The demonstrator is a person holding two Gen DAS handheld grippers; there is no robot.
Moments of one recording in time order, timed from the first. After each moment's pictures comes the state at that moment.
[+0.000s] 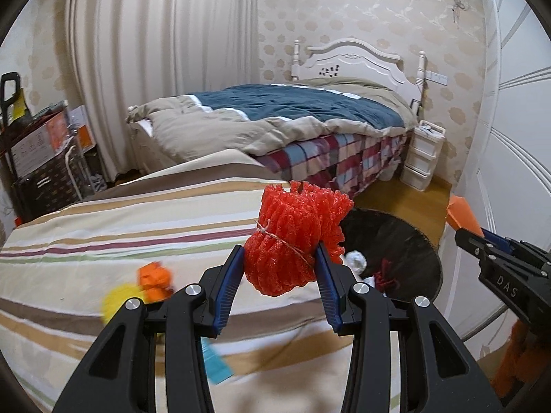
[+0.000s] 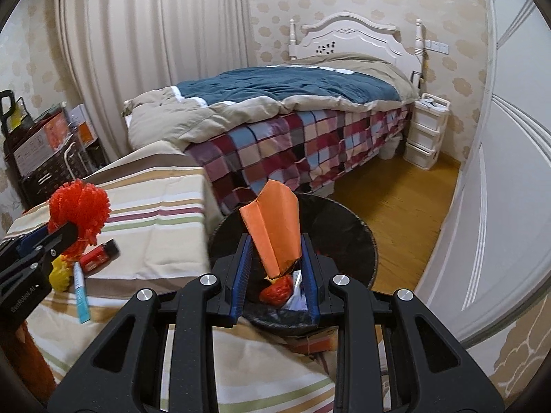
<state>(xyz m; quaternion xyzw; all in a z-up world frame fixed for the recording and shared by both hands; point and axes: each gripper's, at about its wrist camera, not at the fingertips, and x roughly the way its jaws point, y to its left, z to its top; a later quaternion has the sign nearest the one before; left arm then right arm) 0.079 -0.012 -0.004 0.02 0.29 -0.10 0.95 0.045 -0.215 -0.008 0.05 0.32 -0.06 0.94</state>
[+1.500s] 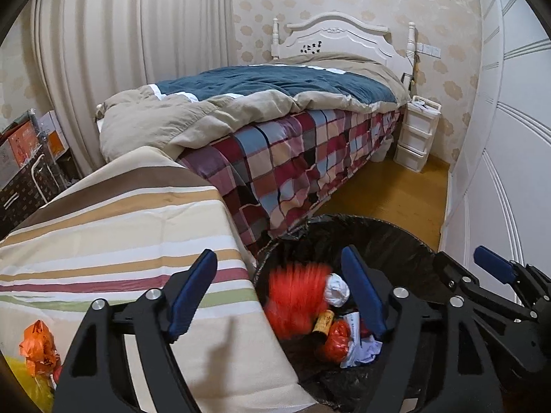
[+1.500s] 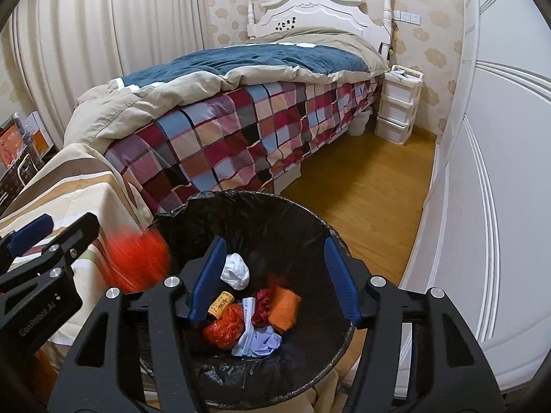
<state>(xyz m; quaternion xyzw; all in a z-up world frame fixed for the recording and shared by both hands) 0.182 -0.118 -0.048 0.05 0.32 -0.12 0.94 0.136 -0.283 -0.070 0.08 0.35 -0.14 0.92</state>
